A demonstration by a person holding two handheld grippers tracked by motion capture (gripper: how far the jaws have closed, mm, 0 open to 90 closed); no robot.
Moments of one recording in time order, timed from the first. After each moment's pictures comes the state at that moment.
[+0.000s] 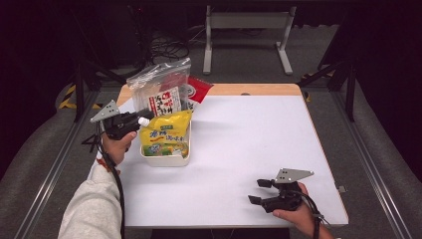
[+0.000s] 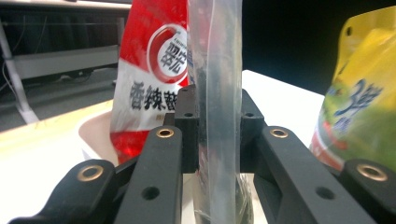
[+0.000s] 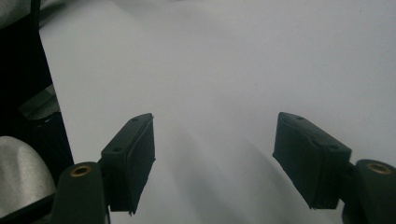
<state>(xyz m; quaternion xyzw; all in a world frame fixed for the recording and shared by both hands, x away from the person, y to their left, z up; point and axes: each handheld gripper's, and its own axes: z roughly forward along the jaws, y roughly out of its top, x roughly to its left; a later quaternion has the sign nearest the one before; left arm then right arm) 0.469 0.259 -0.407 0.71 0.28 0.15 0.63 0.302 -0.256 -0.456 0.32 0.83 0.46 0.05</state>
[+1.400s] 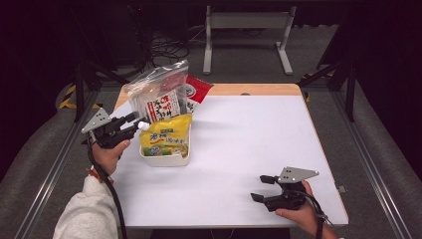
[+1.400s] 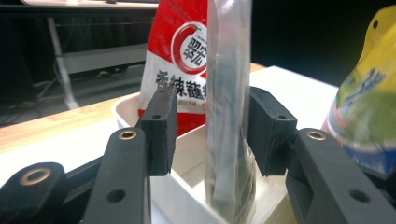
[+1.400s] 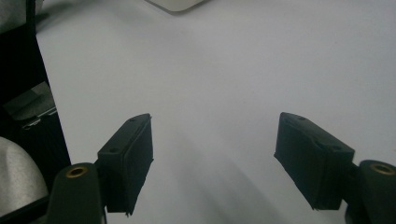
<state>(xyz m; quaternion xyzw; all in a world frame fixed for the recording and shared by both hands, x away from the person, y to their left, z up) 0.431 0.270 -0.396 0.71 0.31 0.22 0.59 0.299 -0.259 -0.441 0.30 0.83 0.46 0.09</state>
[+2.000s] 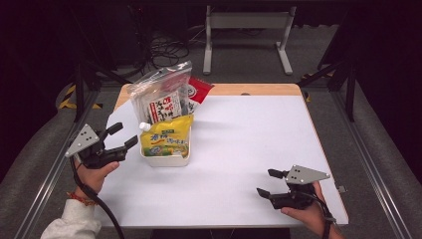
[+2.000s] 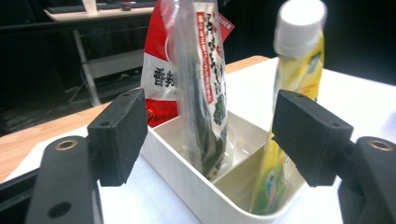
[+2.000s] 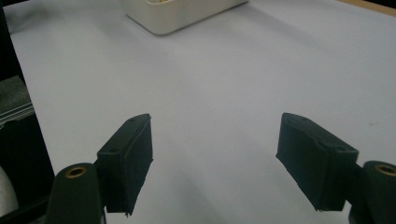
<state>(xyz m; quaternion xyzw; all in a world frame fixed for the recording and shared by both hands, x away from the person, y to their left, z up) 0.362 0.273 -0.380 0.71 0.31 0.26 0.57 0.289 -0.267 -0.416 0.29 0.82 0.46 0.17</state>
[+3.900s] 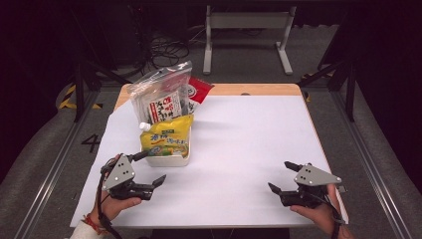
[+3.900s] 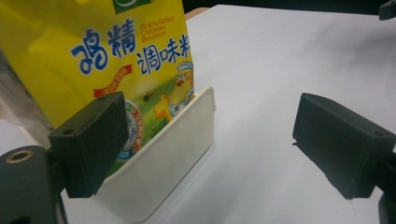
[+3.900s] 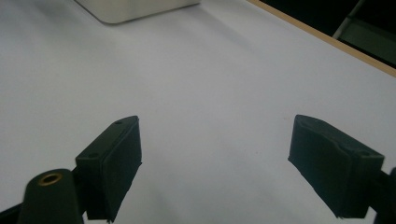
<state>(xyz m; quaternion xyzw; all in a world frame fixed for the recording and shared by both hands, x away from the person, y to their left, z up) 0.310 0.202 -0.406 0.79 0.23 0.23 0.51 0.285 -0.287 -0.406 0.29 0.82 0.41 0.27</state>
